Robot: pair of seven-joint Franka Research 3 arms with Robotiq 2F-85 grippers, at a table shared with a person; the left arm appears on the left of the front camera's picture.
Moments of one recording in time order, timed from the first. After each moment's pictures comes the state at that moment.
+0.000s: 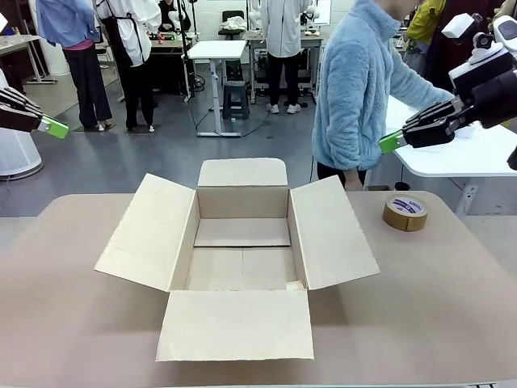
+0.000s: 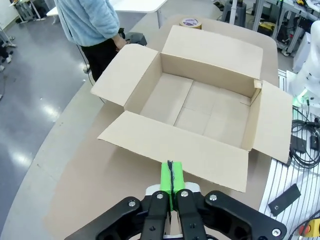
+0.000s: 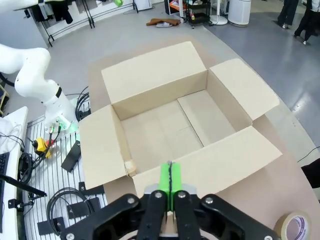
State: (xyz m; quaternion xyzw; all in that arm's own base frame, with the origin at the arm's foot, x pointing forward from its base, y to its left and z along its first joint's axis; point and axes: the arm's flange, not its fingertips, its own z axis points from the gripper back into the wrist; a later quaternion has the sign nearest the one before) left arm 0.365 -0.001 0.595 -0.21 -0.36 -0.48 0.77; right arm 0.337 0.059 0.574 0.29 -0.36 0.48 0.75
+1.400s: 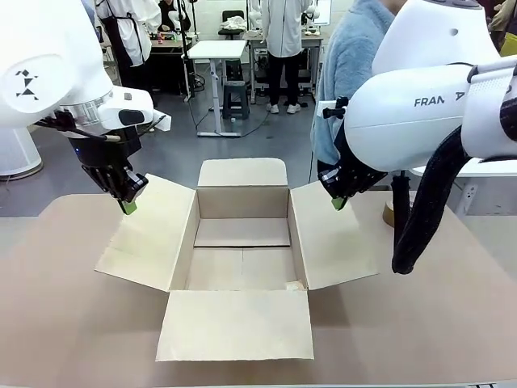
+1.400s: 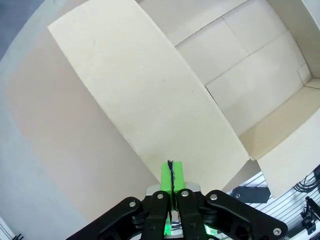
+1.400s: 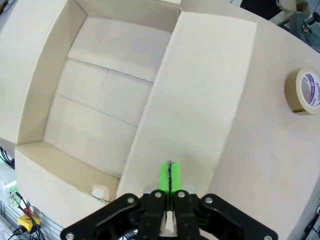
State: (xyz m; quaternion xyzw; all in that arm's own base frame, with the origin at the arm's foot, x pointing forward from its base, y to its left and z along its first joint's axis) left arm 0.364 -0.200 0.519 0.02 -0.10 -0.26 0.96; right arm 0.359 0.212 0.501 0.04 -0.18 0.17 0.97
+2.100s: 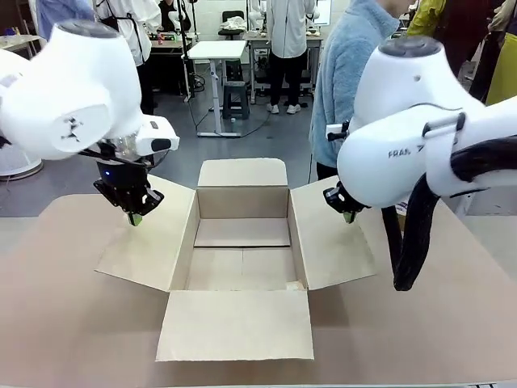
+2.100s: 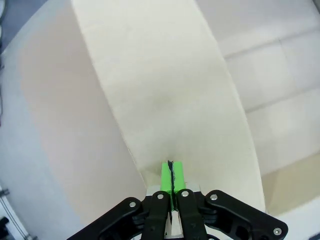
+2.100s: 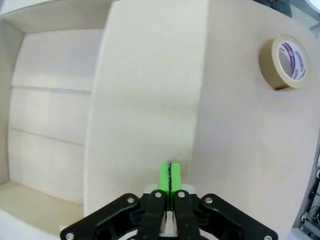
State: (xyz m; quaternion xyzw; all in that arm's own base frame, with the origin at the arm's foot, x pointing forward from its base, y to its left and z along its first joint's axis) left arm 0.393 -0.219 0.460 0.09 -0.11 -0.13 0.98; right arm 0.392 0.202 0.441 -0.03 -0.16 0.07 0.98
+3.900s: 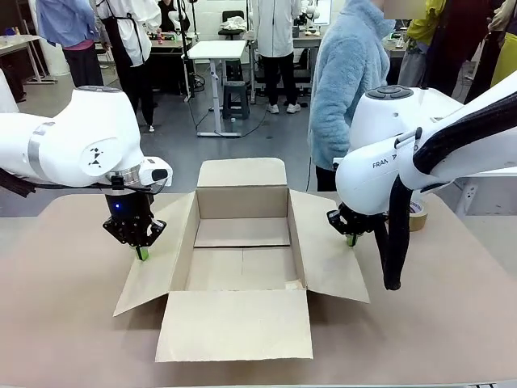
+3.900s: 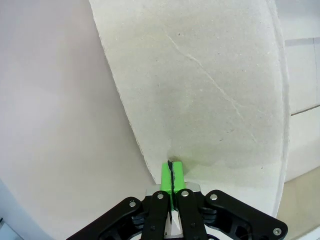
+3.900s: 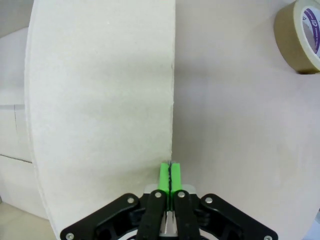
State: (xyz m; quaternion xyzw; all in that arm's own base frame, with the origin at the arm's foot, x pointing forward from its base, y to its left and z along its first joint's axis) left arm 0.438 -0.187 0.370 0.00 0.00 -0.09 1.00; right arm 0.436 0.185 0.372 -0.02 -0.09 0.03 1.00
